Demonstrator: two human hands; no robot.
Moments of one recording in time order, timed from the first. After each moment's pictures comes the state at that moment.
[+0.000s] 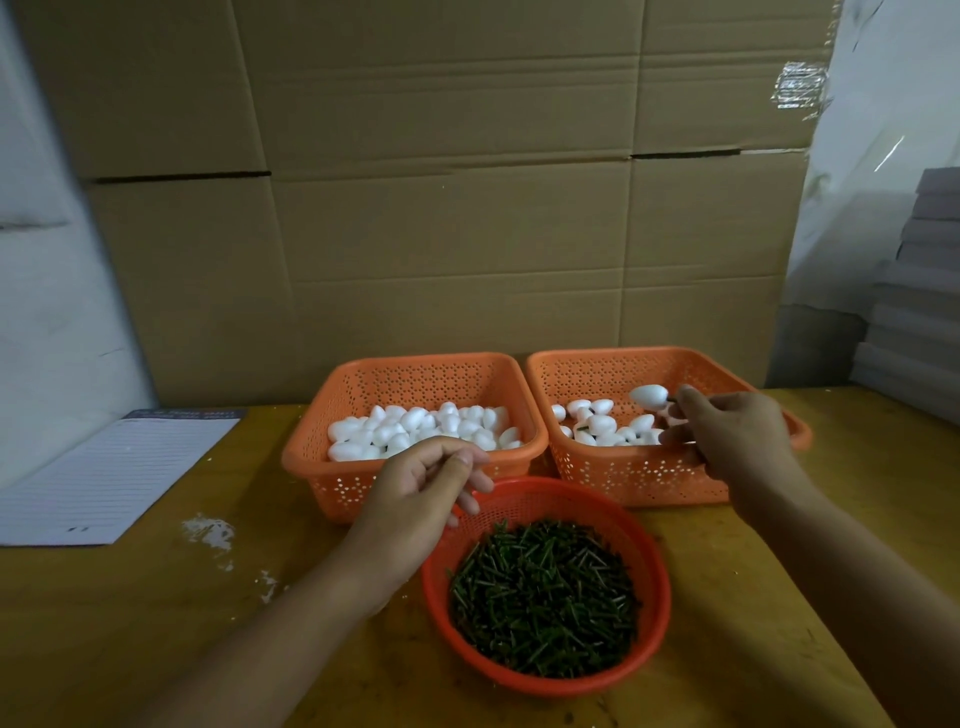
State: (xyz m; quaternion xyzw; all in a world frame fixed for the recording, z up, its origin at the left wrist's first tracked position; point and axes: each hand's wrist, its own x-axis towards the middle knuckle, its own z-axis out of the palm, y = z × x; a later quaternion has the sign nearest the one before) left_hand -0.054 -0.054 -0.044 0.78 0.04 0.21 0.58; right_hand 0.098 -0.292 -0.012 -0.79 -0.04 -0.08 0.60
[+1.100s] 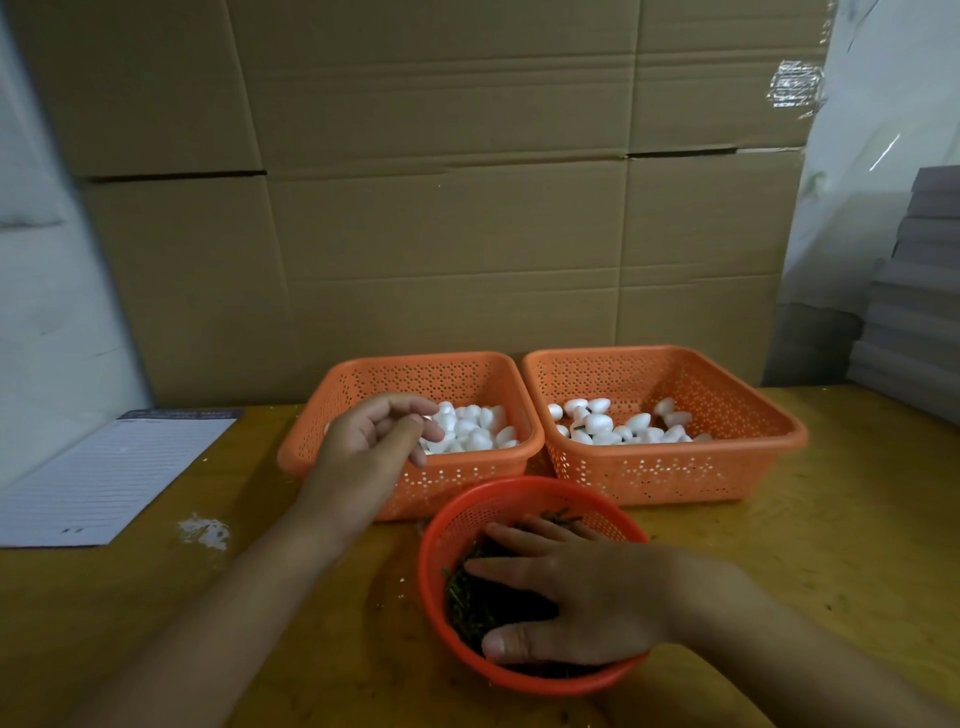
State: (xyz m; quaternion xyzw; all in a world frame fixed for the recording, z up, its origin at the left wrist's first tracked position) left_hand -0.049 -0.024 -0.022 0.76 0.05 0.30 0.58; right_hand 0.015 -0.240 -0.035 -0.83 -0.52 0.23 -0.01
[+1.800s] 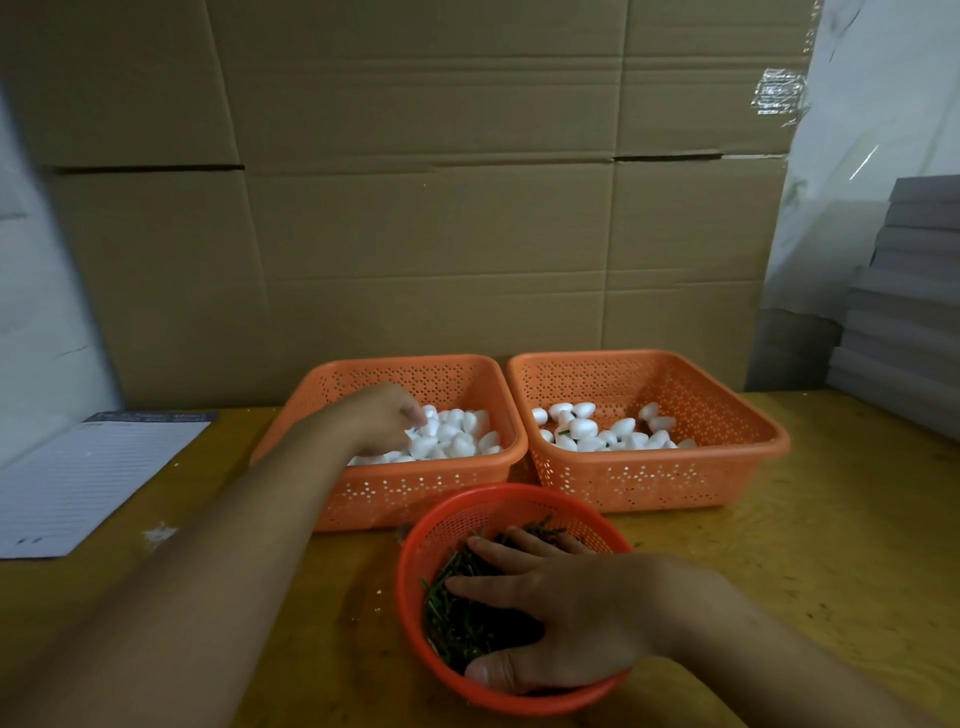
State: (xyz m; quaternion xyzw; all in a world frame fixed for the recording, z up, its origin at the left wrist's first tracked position) left_hand 0.032 0.016 0.009 0.97 0.14 0.00 0.19; right_hand 0.014 -0.241 -0.028 -0.82 -0.51 0.25 -0.03
